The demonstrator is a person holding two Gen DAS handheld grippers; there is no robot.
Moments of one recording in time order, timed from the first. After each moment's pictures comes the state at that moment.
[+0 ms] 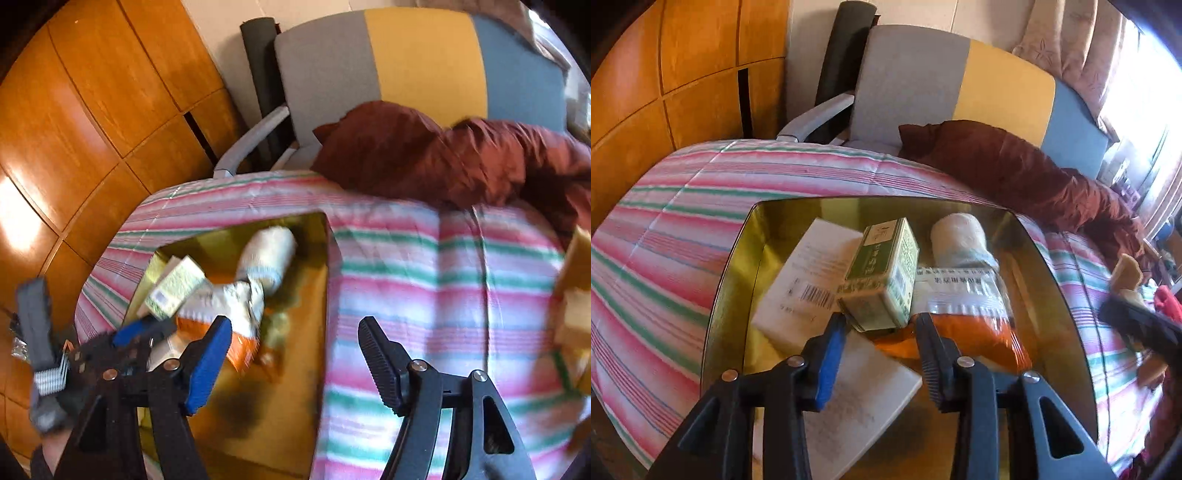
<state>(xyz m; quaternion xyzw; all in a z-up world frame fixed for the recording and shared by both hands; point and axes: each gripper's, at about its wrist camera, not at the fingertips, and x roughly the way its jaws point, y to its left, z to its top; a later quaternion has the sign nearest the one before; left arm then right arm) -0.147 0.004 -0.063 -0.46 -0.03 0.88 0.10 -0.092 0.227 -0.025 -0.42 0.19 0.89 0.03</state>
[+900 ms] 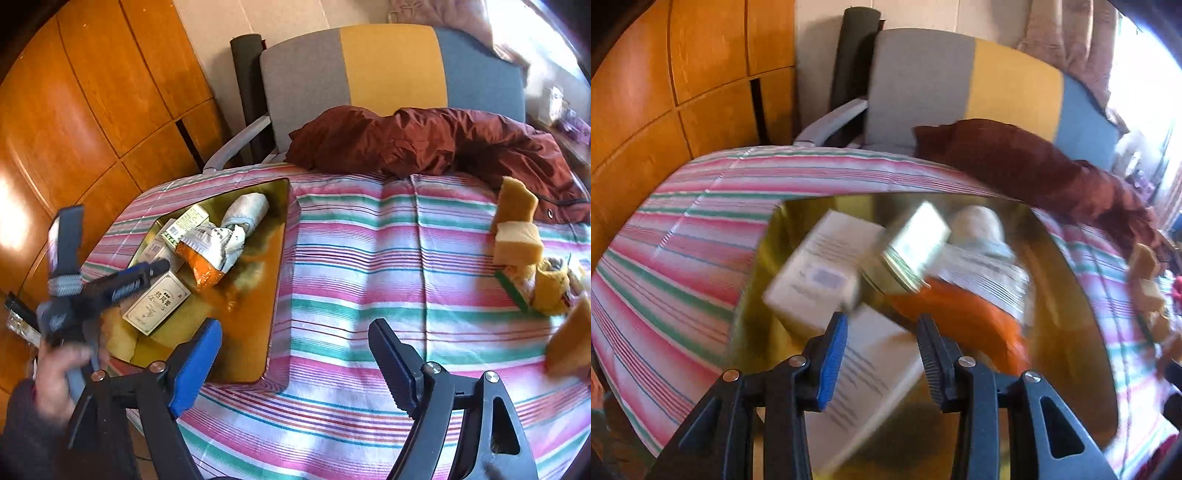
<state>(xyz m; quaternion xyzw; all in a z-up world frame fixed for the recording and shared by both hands) -0.139 -0.003 -0.066 -0.44 0.01 0.90 0.06 0.019 0.222 -0.023 -0.40 0.18 0.90 0.07</state>
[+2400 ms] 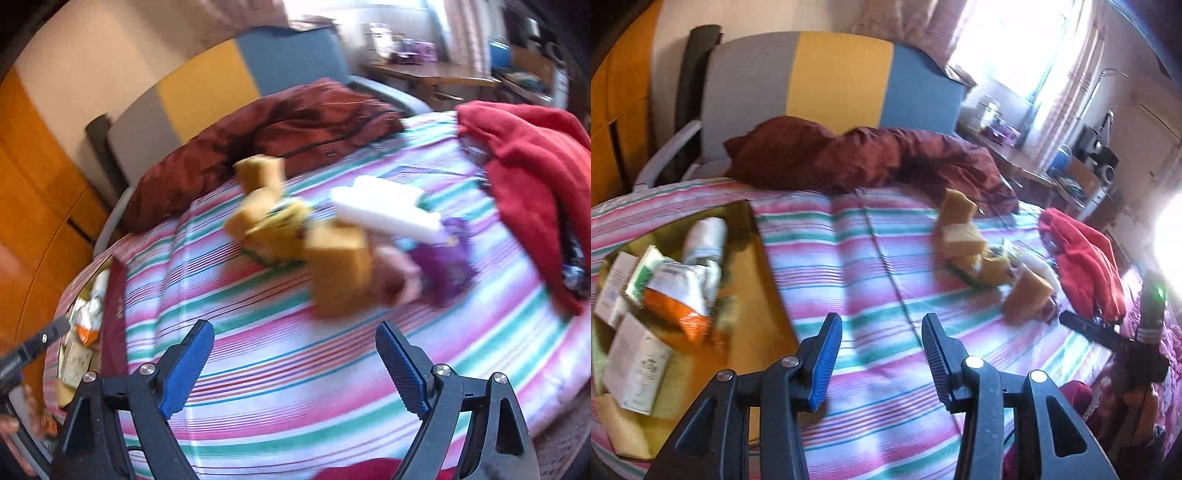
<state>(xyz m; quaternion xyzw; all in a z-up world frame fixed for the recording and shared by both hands) -0.030 0.181 -0.003 -0.44 0.02 0.83 0.33 0.199 0.404 -0.031 -0.36 0.31 0.83 0.29</state>
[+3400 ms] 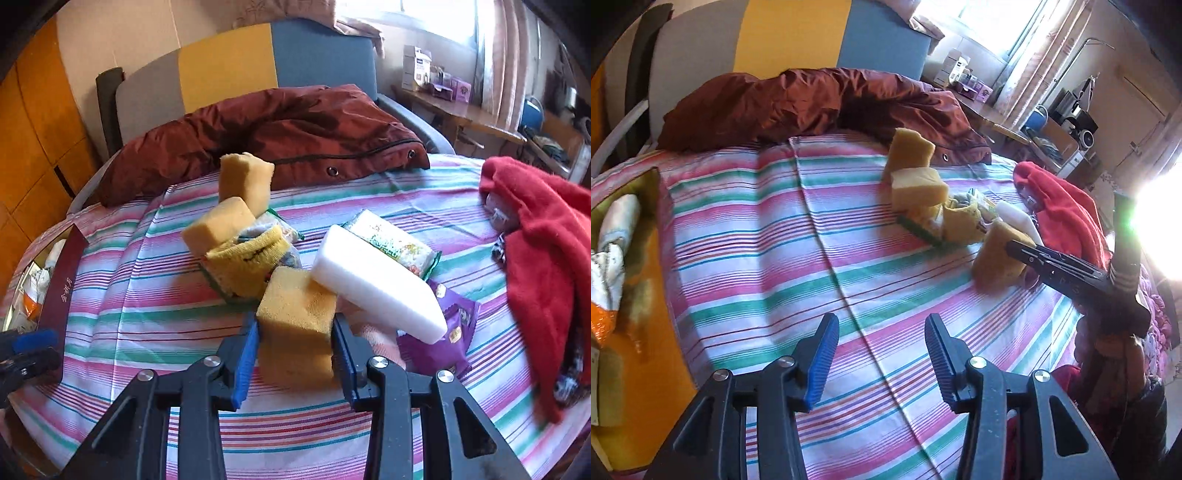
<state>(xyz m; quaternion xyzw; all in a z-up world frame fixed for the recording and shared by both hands) -0.028 0.251 -0.052 -0.50 0.05 0.77 0.39 0.148 0.442 -0.052 -0.40 0.18 0.86 0.27</state>
